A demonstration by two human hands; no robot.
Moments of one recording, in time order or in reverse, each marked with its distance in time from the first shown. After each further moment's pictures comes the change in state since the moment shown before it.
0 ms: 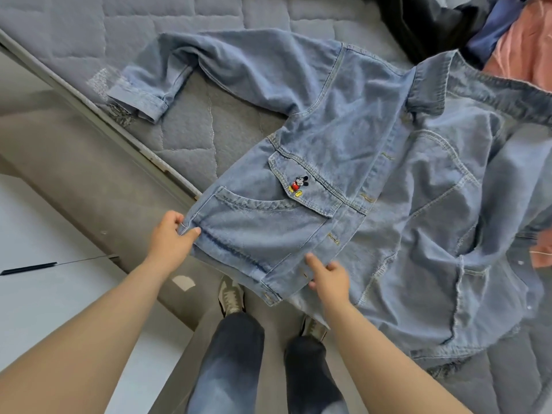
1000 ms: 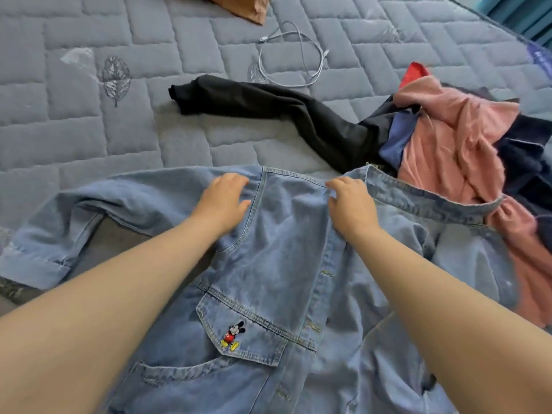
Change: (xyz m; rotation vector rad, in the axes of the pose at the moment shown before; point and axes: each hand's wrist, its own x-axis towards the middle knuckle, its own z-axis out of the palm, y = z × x) left_hand 0.156 0.349 0.068 0.456 -0.121 0.780; right_hand 0.172 -0.332 -0.130 -0.917 0.378 -0.860
